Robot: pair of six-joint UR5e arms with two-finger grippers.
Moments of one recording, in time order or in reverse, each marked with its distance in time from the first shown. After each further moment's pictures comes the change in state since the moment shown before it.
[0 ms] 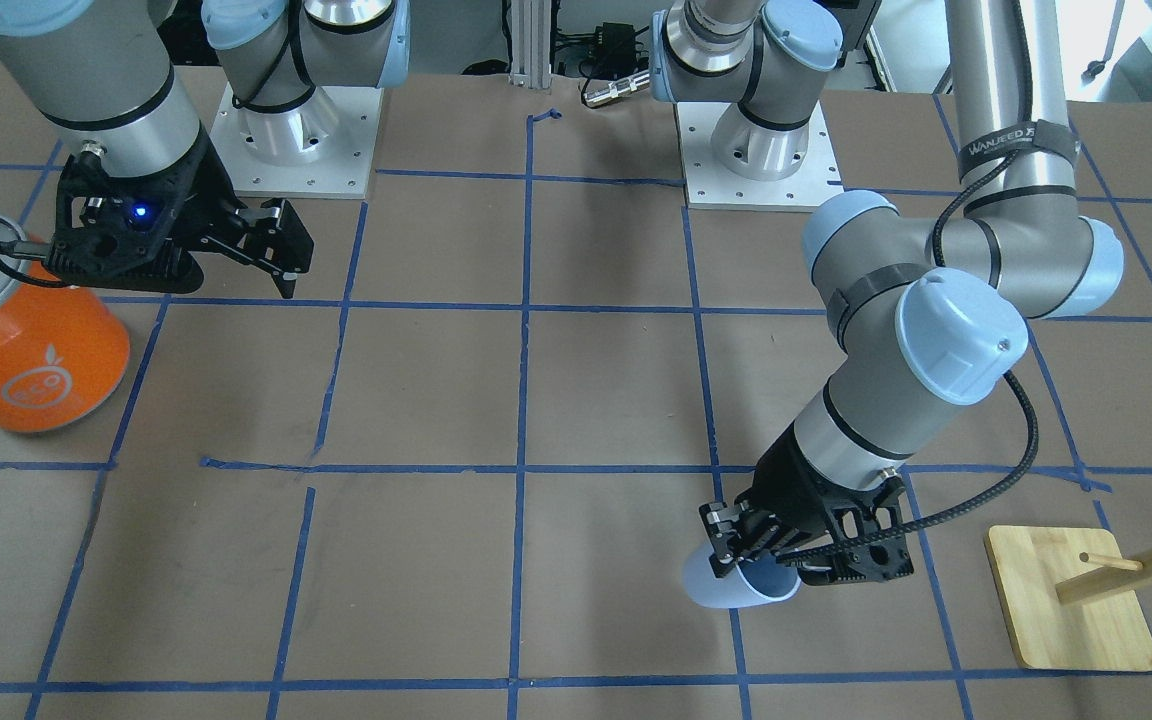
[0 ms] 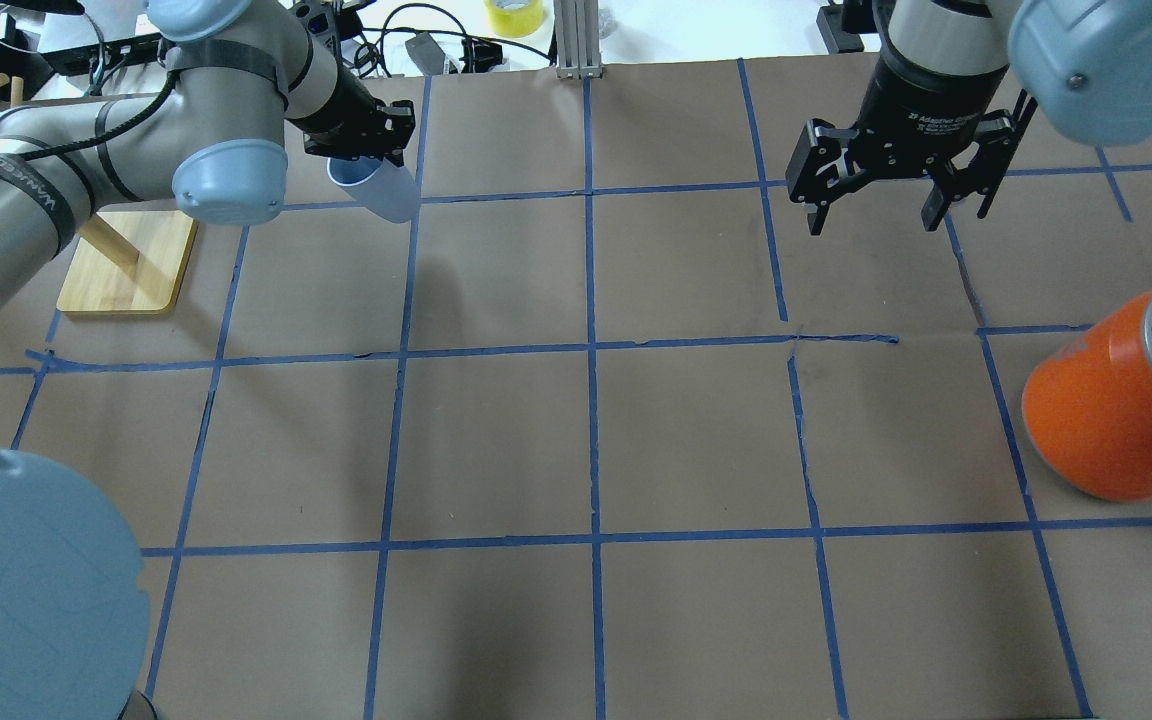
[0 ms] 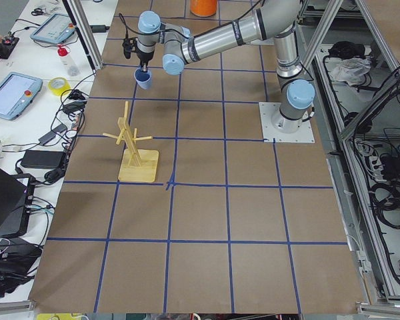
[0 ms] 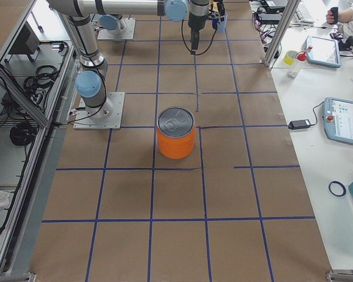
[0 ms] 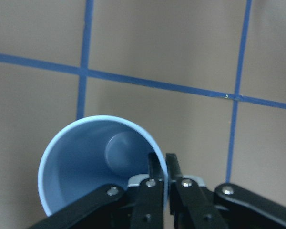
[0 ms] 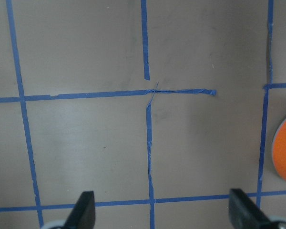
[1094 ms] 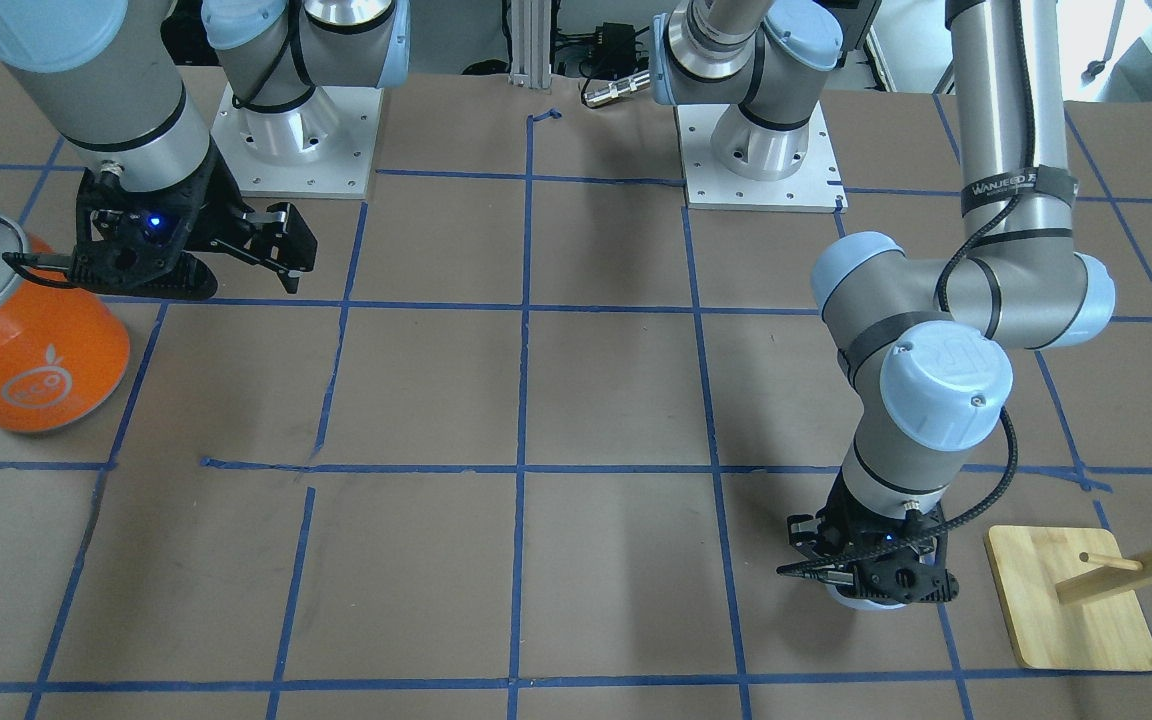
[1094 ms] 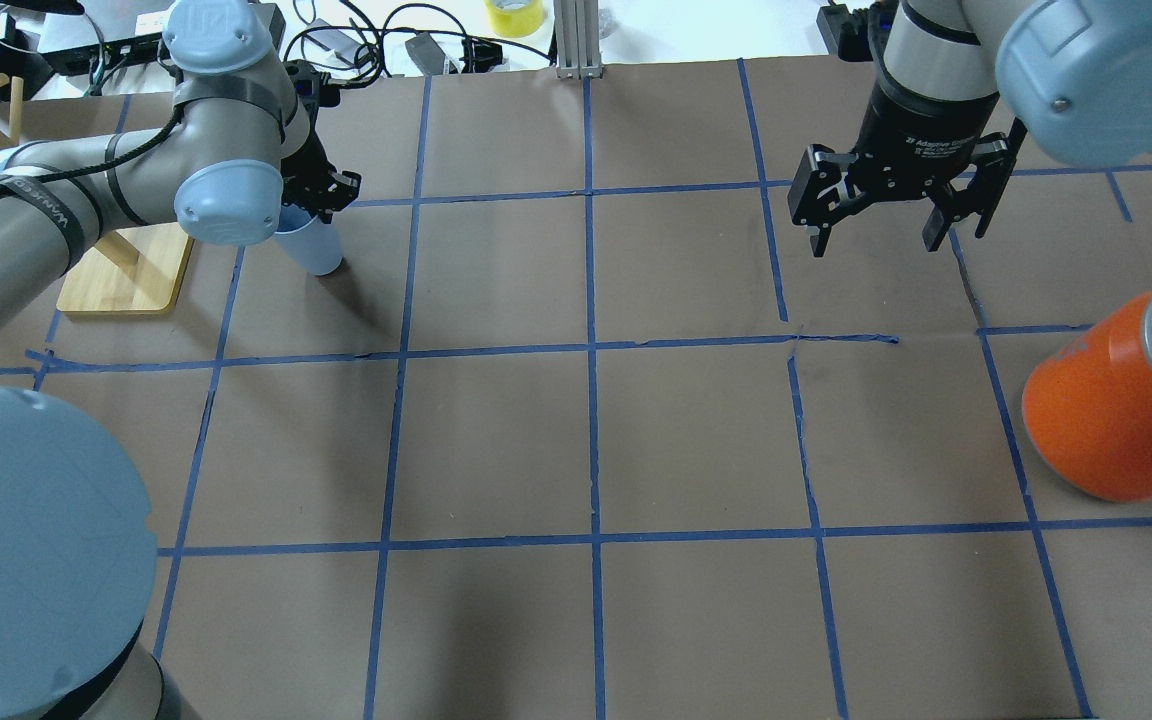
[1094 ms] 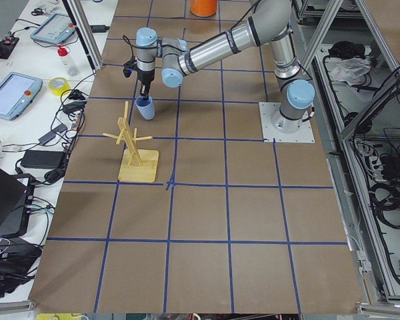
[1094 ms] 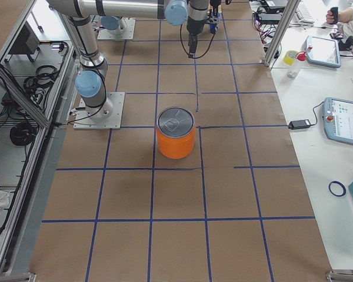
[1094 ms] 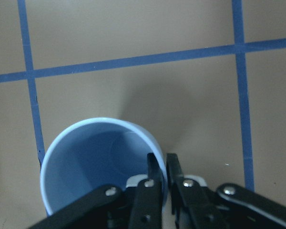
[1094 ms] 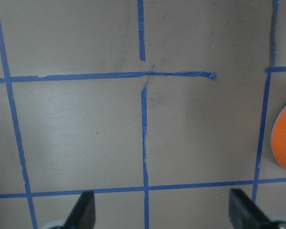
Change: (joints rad) left arm 0.042 -0.054 -0.026 -0.069 0.225 0.200; right arm -0.002 0.000 0.035 -0.005 -0.016 -0.004
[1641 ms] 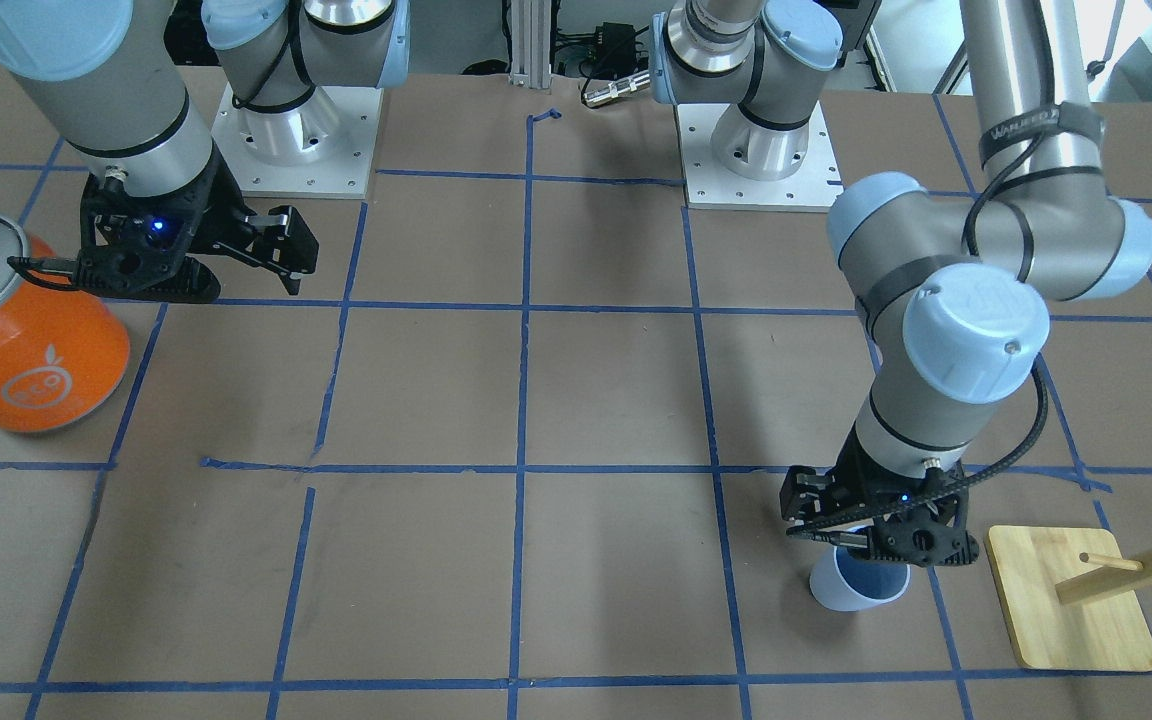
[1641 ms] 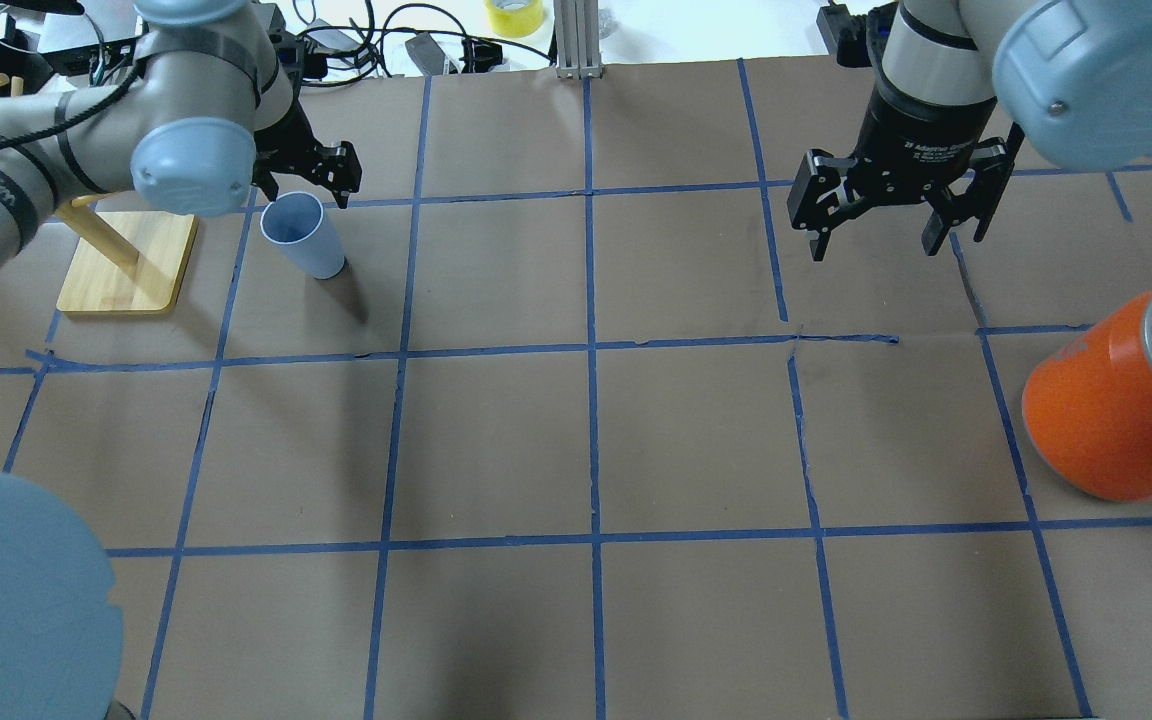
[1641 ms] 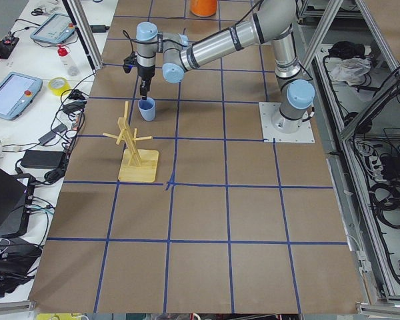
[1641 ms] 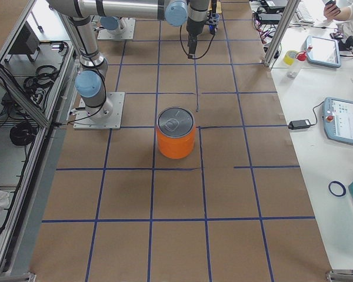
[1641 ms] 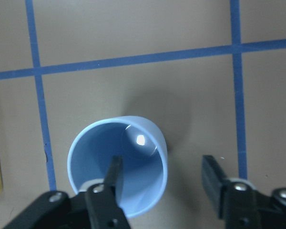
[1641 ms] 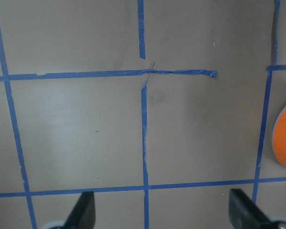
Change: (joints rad) left arm -0.019 0.126 0.060 -0.244 -0.017 -0.021; right arm 0.000 0.000 0.006 0.000 0.000 0.000
